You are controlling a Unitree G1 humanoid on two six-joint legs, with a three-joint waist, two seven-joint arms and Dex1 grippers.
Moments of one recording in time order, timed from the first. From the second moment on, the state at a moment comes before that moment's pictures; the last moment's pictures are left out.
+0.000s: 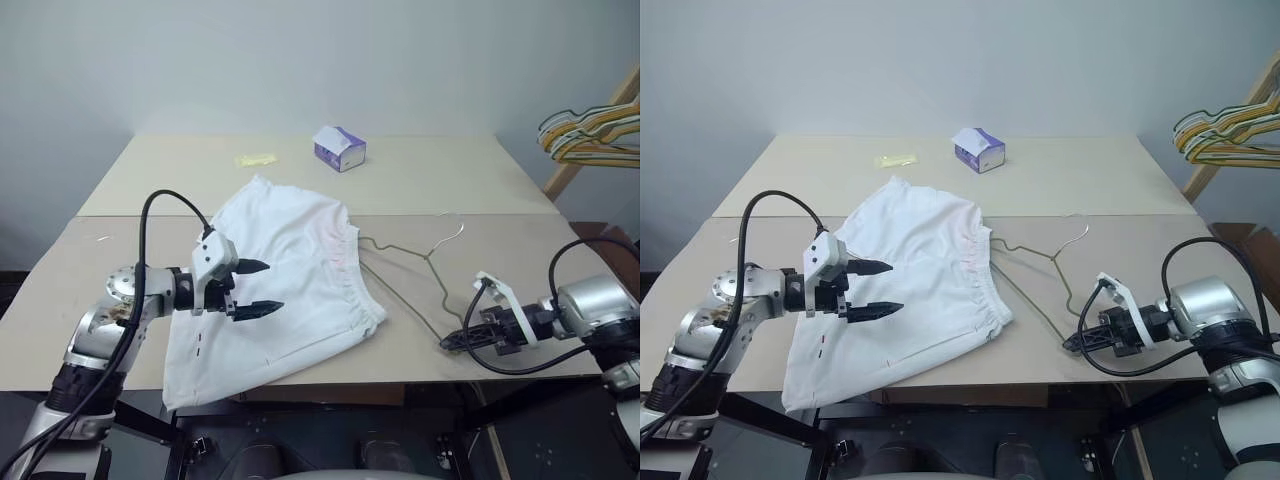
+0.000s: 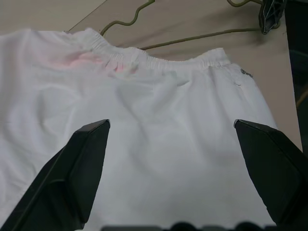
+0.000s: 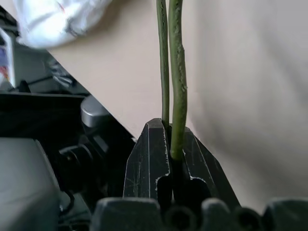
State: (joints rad) left arm -0.31 0.72 -0.06 -0.11 -0.36 0.45 -1.11; right arm -0.60 -0.94 0.42 0.47 0.43 1.18 1.45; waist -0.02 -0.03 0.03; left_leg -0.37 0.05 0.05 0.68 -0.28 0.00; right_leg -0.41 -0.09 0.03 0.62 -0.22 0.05
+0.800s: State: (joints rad) left arm -0.28 0.72 -0.07 -0.11 -0.32 0.43 -1.07; right arm -0.99 -0.72 0.65 1.04 0.25 0.85 1.55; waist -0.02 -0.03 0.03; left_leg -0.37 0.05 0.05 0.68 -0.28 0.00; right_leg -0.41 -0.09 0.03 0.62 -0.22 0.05
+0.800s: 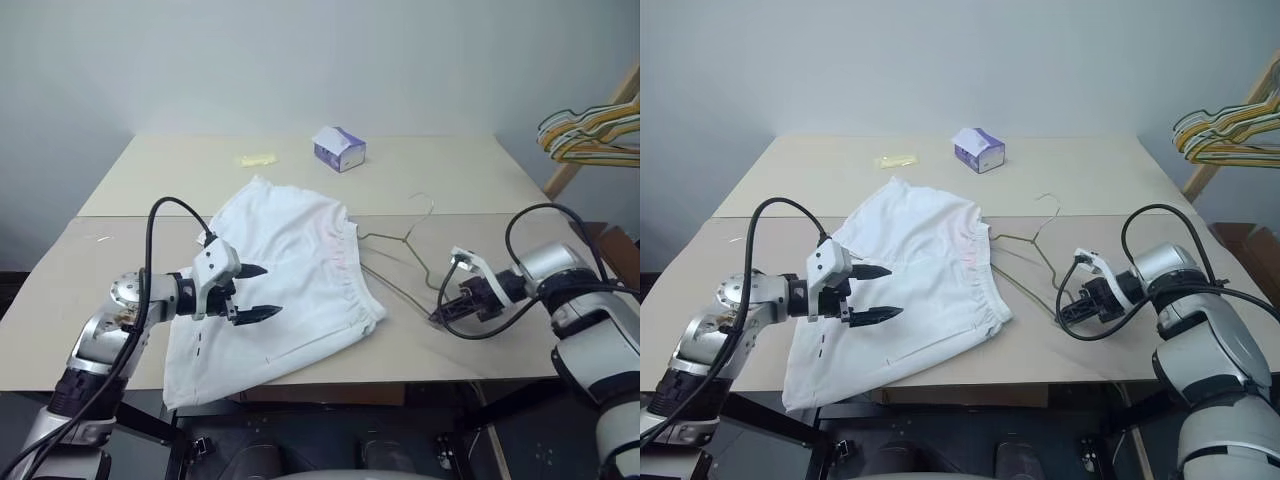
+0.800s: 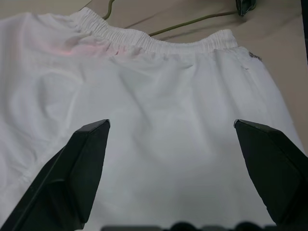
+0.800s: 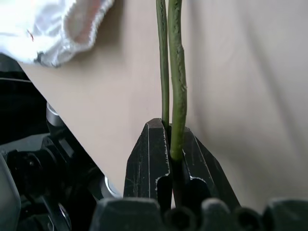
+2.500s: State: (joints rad) left arm -0.91 0.83 -0.09 0.51 -0.26 0.11 -1.52; right arm -0.83 -0.59 0.34 0.41 -0.09 0.23 1.24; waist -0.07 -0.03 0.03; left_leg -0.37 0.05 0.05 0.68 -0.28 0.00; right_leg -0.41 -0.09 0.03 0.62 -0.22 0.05
